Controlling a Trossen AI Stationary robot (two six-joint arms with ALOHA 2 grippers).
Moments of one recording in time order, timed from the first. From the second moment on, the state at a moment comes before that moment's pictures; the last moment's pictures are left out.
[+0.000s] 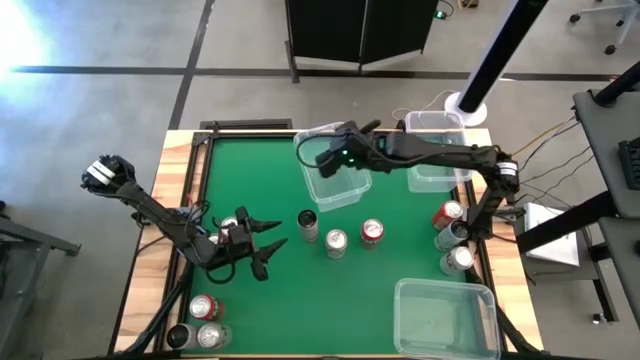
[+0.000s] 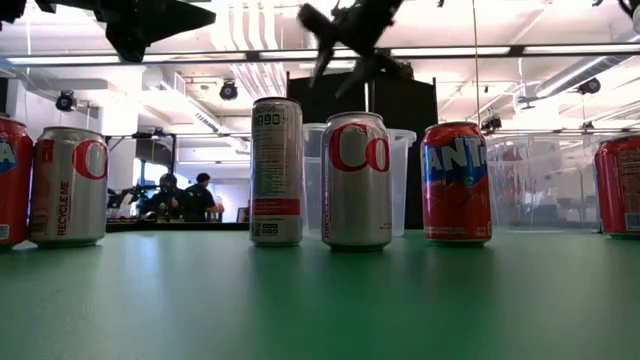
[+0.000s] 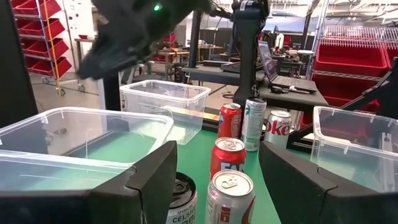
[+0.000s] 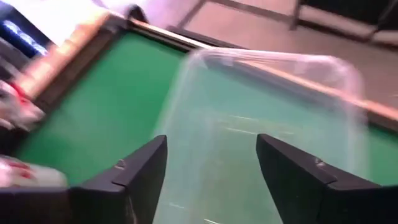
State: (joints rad) left arm -0.63 1.23 0.46 0.83 -1.01 -0.07; right arm -0.21 1.79 1.70 -0.79 0.42 0.69
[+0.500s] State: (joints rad) left arm -0.62 1.23 0.48 0.83 -1.10 0.01; right arm -0.43 1.85 1.62 -0.89 0.35 0.67
